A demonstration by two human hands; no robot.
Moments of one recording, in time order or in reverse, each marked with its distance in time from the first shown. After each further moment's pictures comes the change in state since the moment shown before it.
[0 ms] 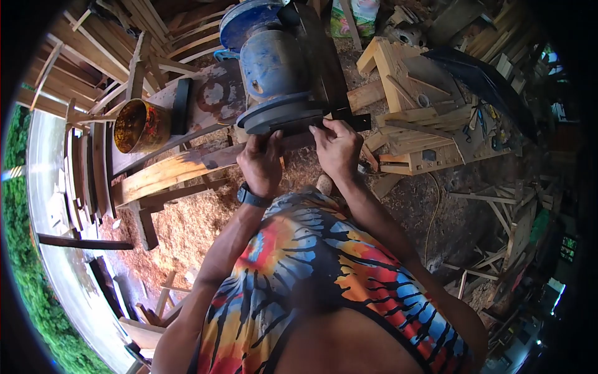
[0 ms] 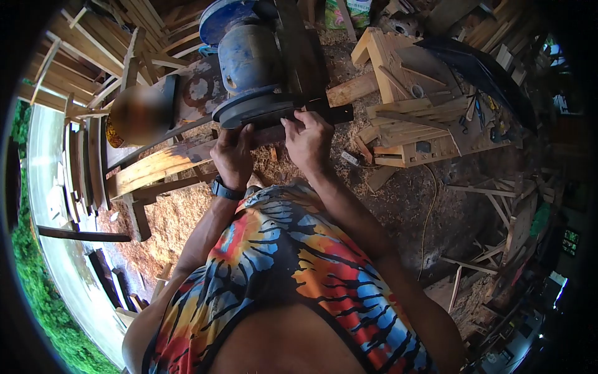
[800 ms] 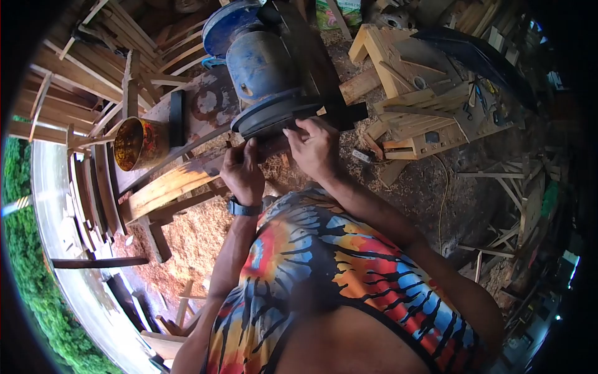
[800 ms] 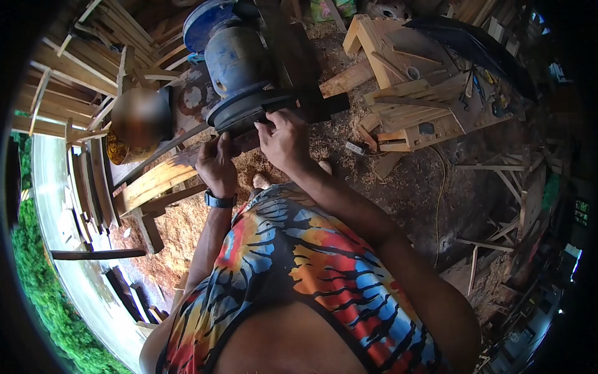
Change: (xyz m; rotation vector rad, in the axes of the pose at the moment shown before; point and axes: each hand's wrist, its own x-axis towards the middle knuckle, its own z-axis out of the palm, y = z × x) left_hand -0.001 -0.037 -0.031 0.021 0.035 -0.093; right_hand -0.013 -0.017 0.029 0.076 -0.012 -0.077
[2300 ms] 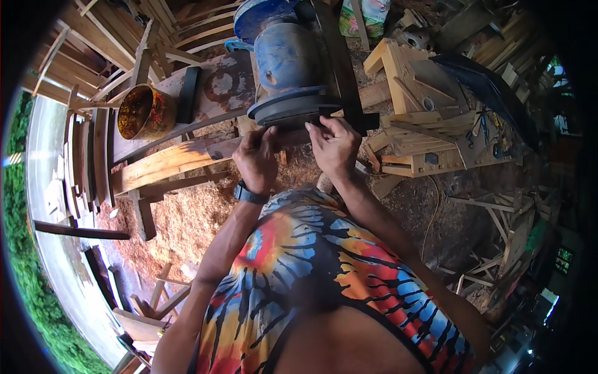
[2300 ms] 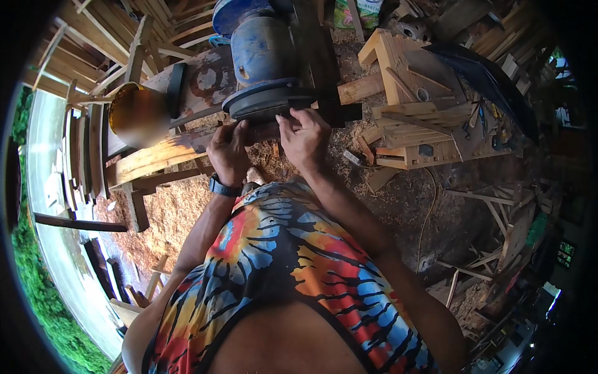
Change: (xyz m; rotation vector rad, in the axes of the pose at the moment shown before) left_hand -0.003 0.024 0.008 -0.019 0.021 -0.028; right_hand 0.004 0.000 -0.010 -0.008 0.014 0.017
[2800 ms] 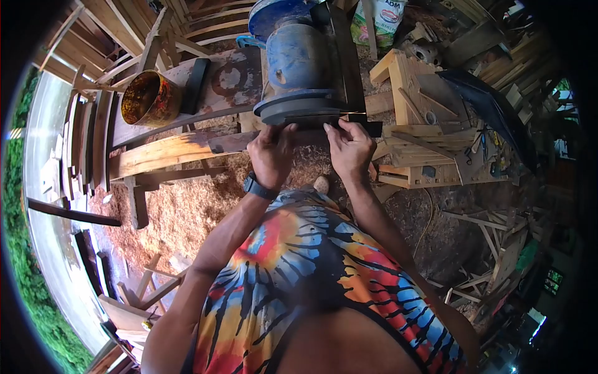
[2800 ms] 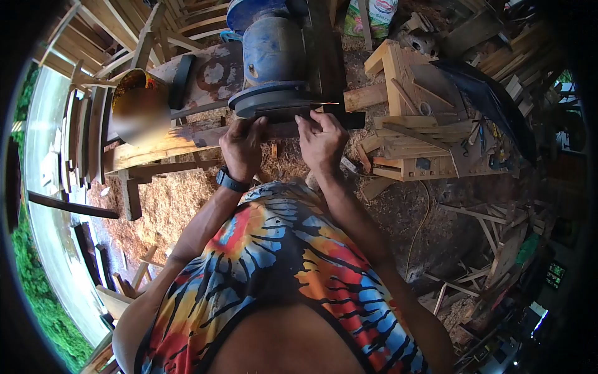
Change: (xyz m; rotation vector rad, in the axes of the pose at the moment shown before) left_hand -0.002 0.022 0.016 0.042 -0.051 0.104; right_hand 0.005 0.020 -0.019 -0.007 -0.018 0.052
